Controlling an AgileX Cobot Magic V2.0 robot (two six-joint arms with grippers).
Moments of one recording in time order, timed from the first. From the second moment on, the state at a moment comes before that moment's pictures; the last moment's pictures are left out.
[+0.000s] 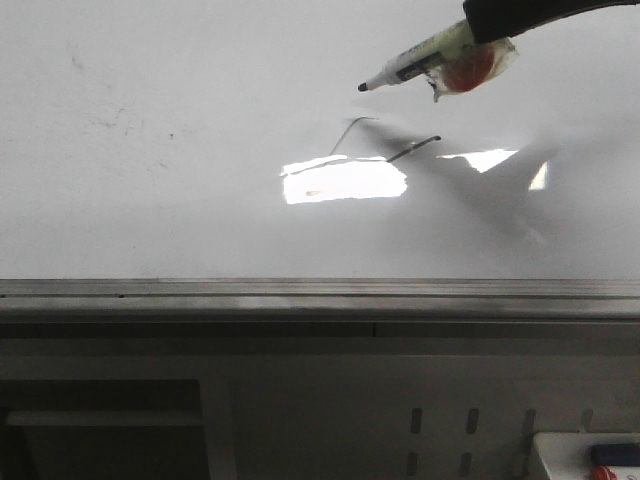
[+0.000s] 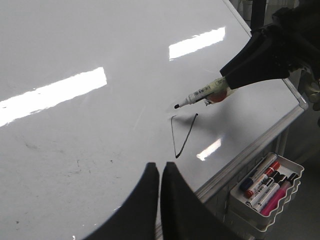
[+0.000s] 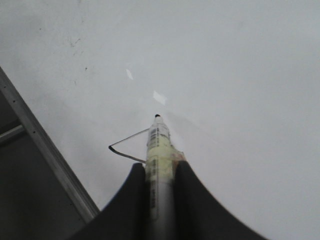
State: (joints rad) left arm -0.75 0.37 -0.36 -0.27 0.17 0.32; right arm 0.38 1.04 -0.74 0.94 0.42 -1.17
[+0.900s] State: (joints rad) left arm -0.75 0.37 -0.36 -0.27 0.17 0.32; right arm 0.38 1.08 -0.71 0.93 0.39 -1.17
